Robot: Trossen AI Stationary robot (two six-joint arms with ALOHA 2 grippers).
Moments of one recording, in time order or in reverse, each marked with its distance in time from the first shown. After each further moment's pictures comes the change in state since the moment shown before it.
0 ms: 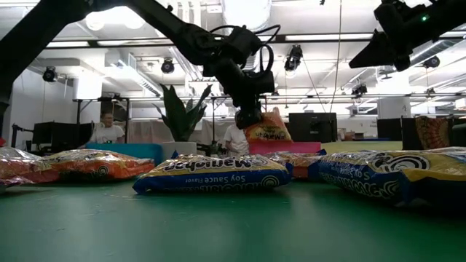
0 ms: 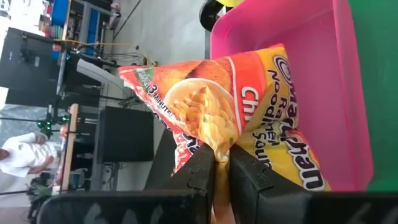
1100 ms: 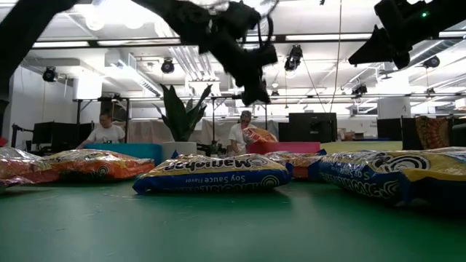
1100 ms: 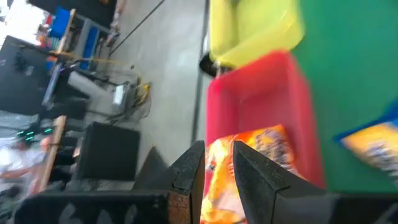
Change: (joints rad) left arm -0.091 -0.126 -0.003 -0.087 0.057 -0.150; right arm 0.000 -0.001 0.018 0.000 0.000 0.020
